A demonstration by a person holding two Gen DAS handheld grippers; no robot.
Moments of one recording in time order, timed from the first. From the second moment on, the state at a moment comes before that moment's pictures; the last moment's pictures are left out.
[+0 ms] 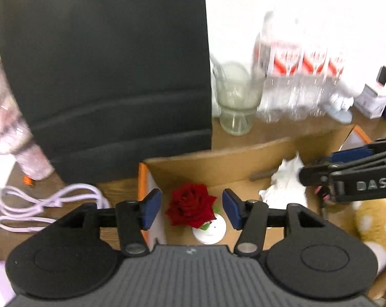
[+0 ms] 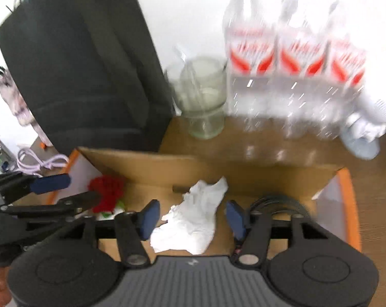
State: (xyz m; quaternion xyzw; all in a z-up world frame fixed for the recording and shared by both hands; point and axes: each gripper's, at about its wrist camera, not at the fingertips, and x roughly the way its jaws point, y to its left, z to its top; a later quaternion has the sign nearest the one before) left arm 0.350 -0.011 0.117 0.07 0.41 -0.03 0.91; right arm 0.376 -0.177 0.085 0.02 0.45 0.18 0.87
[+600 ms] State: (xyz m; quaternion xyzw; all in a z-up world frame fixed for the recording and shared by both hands) left arm 0.195 0.004 0.216 0.01 0.32 0.03 0.95; right arm 0.229 -0.221 0.192 -0.06 0.43 0.14 0.89
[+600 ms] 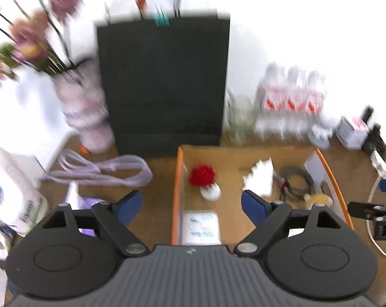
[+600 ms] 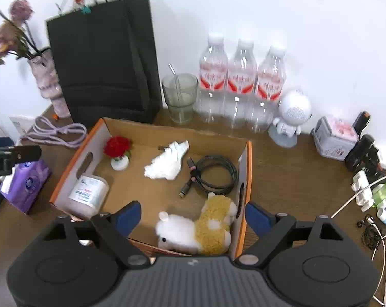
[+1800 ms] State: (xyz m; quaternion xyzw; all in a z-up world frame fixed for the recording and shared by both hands) left arm -0.058 -0.013 0.048 -0.05 0.25 -0.05 0.97; right arm -0.094 -0.246 0.041 0.04 0.24 0.20 0.95
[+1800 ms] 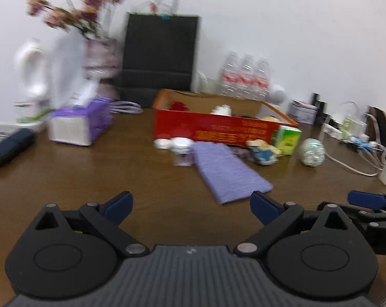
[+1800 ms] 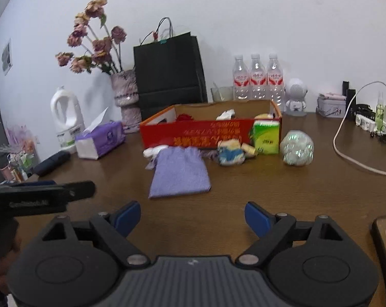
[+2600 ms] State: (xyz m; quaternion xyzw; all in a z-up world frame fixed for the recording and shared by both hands) left arm 0.047 -0.039 0.025 0.03 0.30 -0.09 0.95; right arm 0.109 -0.219 0.033 -0.02 0.30 0.20 0.93
